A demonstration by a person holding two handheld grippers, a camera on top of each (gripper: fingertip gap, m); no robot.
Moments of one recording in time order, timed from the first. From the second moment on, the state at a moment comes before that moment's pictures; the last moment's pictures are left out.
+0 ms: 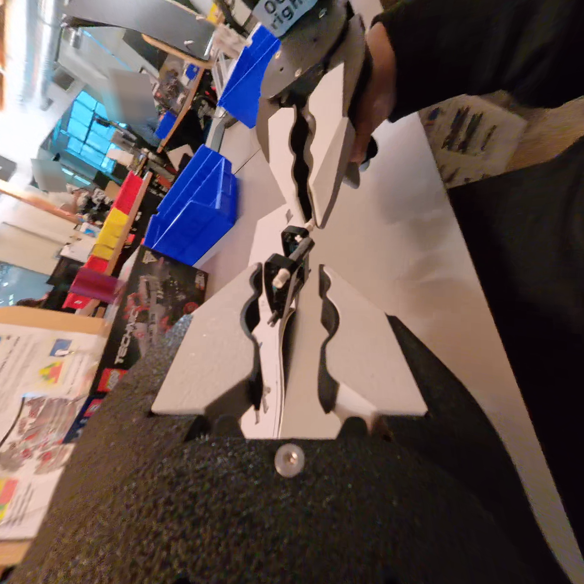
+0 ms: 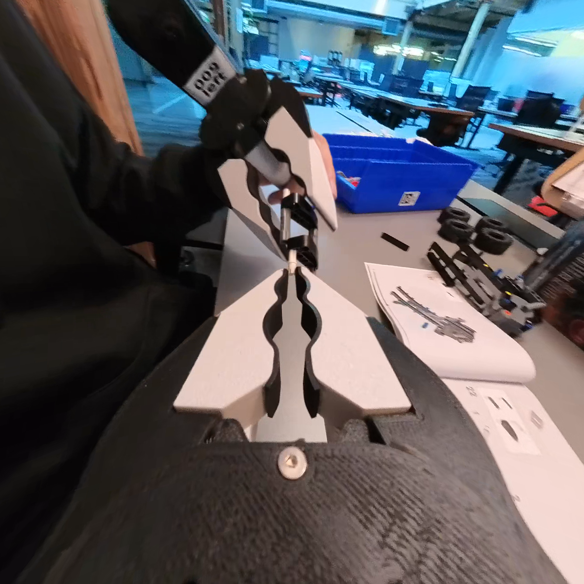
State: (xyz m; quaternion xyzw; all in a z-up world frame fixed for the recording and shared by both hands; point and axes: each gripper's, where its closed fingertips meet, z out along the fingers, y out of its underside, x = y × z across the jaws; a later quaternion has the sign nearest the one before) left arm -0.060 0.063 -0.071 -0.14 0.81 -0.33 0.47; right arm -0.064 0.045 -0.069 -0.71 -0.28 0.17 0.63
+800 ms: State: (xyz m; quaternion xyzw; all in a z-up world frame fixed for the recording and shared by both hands) left arm -0.065 0.053 -0.083 -0.19 0.81 -0.39 0.38; right arm -0.061 0.046 -0.082 -0.72 -0.32 0.09 0.61
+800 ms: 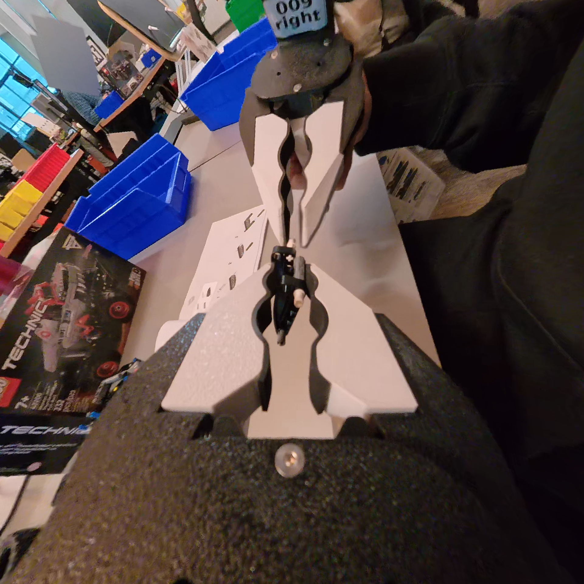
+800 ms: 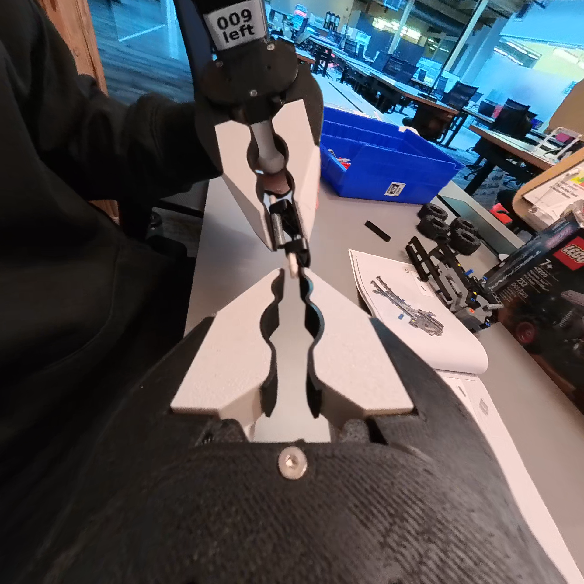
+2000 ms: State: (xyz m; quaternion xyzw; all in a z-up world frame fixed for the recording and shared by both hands) left arm -0.052 0.056 -0.071 -0.24 0.77 -0.44 0.39; right arm -0.061 0.067 -0.080 -0.71 -0.34 -0.01 0.62
